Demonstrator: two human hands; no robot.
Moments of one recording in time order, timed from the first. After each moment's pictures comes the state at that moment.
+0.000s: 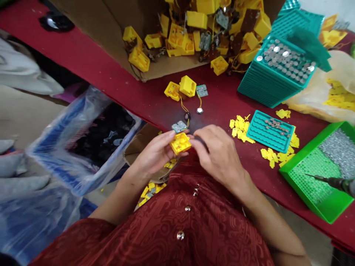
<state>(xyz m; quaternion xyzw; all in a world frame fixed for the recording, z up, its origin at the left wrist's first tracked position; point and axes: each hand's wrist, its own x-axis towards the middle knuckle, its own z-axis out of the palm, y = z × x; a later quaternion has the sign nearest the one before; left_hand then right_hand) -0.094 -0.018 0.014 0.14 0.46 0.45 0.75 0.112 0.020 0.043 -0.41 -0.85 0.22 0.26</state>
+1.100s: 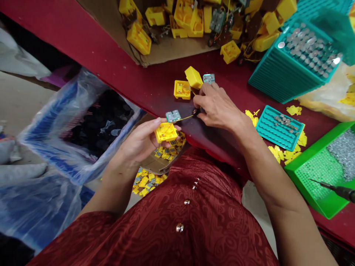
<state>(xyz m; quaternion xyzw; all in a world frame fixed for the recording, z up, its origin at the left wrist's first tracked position) -0.138 -0.013 0.012 0.17 0.51 0.47 0.70 0.084 0.138 0.011 -0.31 -0.94 0.16 0.02</state>
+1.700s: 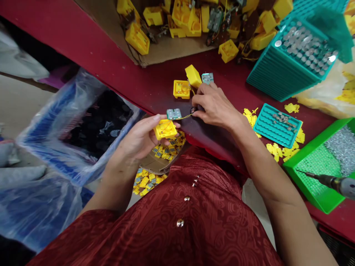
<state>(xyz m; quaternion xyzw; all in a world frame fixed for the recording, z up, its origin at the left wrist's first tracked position) -0.137 -0.009 0.016 0.21 0.52 0.47 0.69 0.085 0.140 0.001 -0.30 -0.93 0.19 0.07</state>
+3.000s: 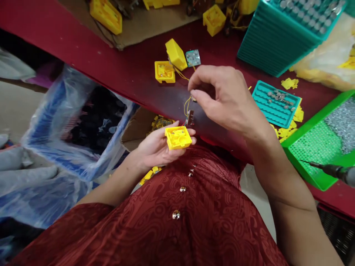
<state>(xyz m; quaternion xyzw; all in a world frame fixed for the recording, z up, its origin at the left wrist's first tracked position) -0.082 -0.019 0.024 -0.06 0.34 0.26 0.90 0.114 0.079 0.079 -0.44 -0.81 0.32 0.22</state>
